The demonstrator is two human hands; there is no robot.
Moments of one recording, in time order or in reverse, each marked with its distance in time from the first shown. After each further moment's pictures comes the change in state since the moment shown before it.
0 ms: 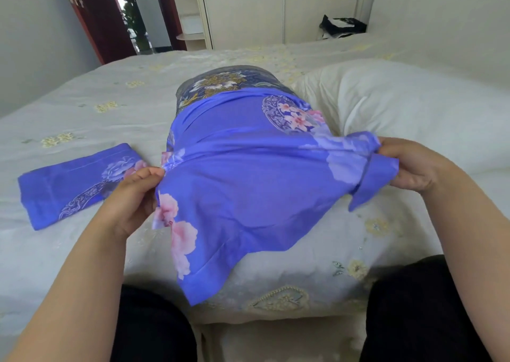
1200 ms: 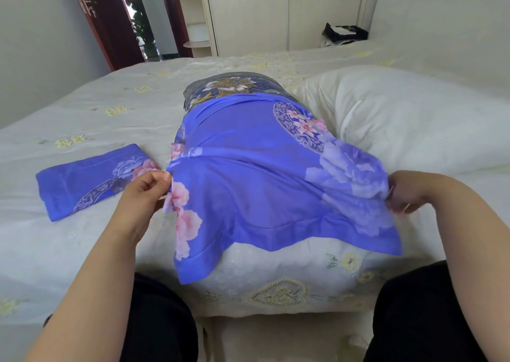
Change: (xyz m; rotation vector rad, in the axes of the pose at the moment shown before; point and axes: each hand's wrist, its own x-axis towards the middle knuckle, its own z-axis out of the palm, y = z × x) left_hand -0.034 -0.009 0.007 0.182 0.118 0.163; right_hand -0.021 0.025 -0.037 -1.237 0.231 0.402
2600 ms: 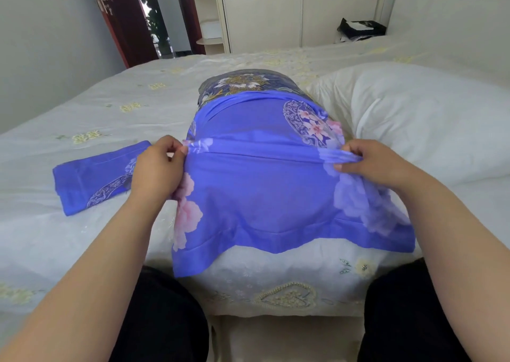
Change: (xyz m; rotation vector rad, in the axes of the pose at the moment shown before) left_hand 0.025 0.042 0.027 0.711 0.274 0.166; right_hand -0.007 -0.087 0.012 0.370 0.274 -0.586
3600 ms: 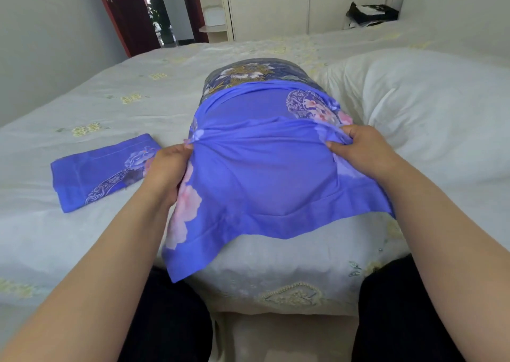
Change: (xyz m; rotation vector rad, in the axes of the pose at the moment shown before) left_hand 0.017 -0.012 0.027 -0.660 -0.237 -0.363; right_hand 0.039 -0.001 0.033 0.052 0.162 -0.033
